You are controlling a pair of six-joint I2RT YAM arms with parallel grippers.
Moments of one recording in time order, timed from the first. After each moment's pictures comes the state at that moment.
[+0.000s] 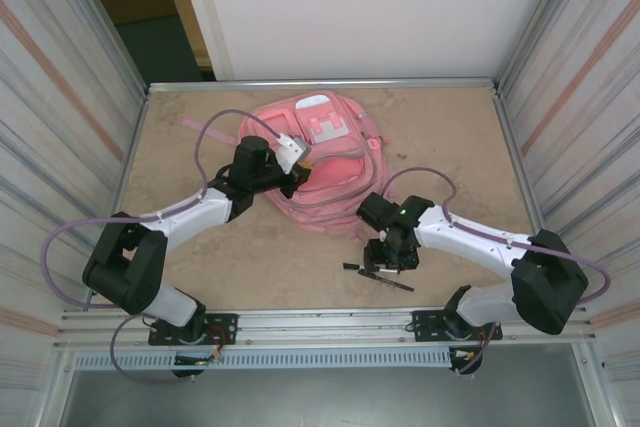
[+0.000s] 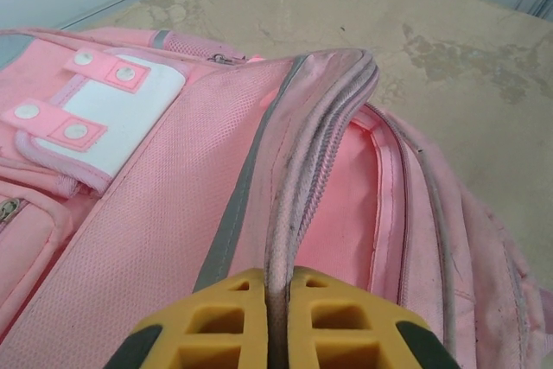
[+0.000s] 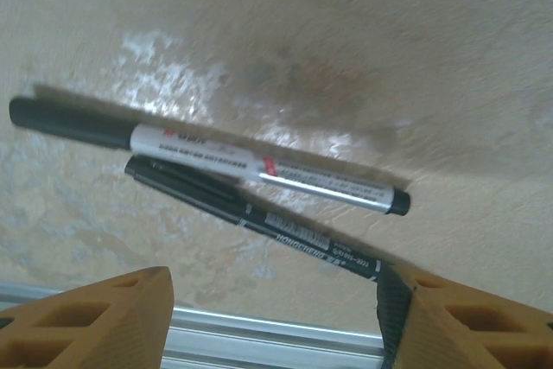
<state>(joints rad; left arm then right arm) -0.52 1.49 0.84 0.17 0.38 0.15 0.86 1.33 0.82 -1.01 -0.07 0.75</state>
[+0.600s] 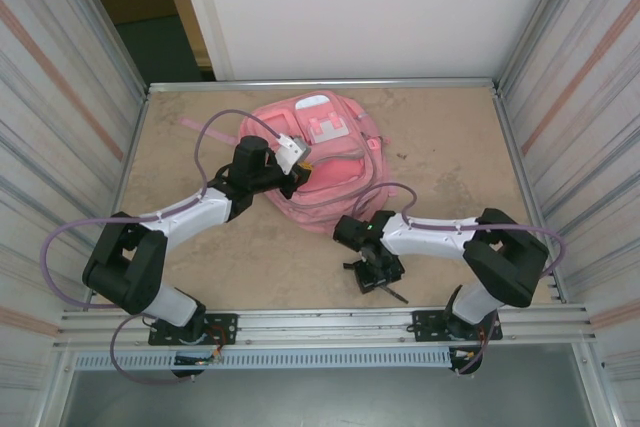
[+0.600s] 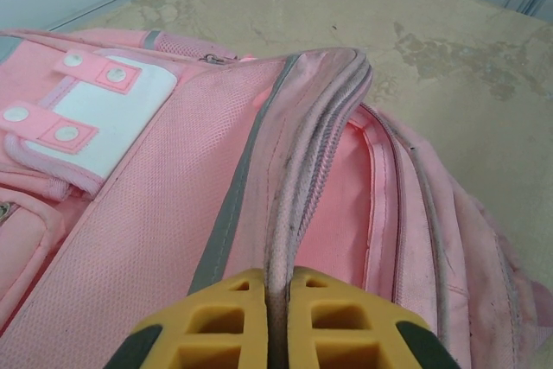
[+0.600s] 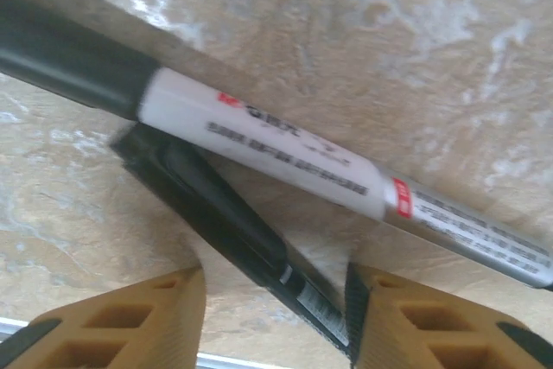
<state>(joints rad) -0.52 1.49 0.84 0.17 0.40 0.16 1.02 1.56 0.82 -0.94 -0.07 0.64</state>
